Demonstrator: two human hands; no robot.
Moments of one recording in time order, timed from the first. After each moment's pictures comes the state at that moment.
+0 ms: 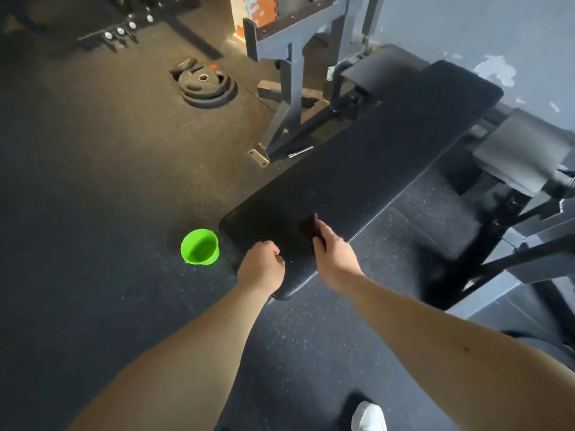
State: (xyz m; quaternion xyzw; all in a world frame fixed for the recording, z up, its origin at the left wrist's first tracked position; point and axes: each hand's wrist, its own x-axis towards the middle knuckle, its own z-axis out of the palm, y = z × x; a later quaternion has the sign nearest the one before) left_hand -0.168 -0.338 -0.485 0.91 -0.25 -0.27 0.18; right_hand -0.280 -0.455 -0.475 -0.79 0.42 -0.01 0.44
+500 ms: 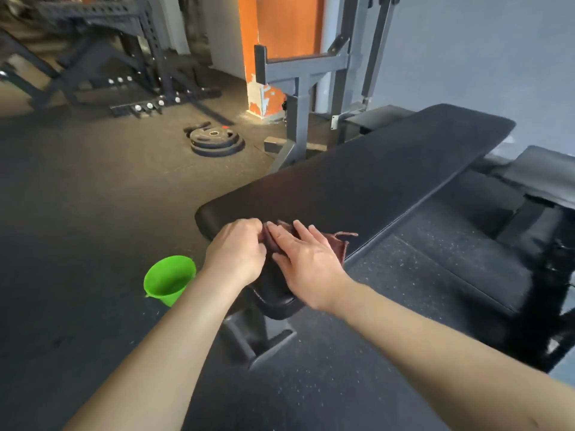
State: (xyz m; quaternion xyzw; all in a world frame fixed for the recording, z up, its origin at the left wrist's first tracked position) left_hand -0.139 -0.329 -0.631 0.91 -0.36 -0.03 0.19; right_hand -0.251 -0.439 -0.669 -0.97 0.14 -0.13 0.16
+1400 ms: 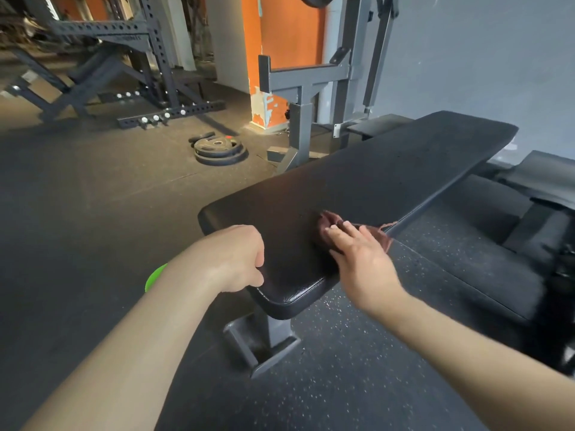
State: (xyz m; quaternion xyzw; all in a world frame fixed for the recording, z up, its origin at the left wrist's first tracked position) left_hand -0.157 -0.297 -0.590 0.90 -0.42 -0.13 0.00; right_hand -0.297 -0.476 -0.683 -0.92 0.24 -0.27 0.14
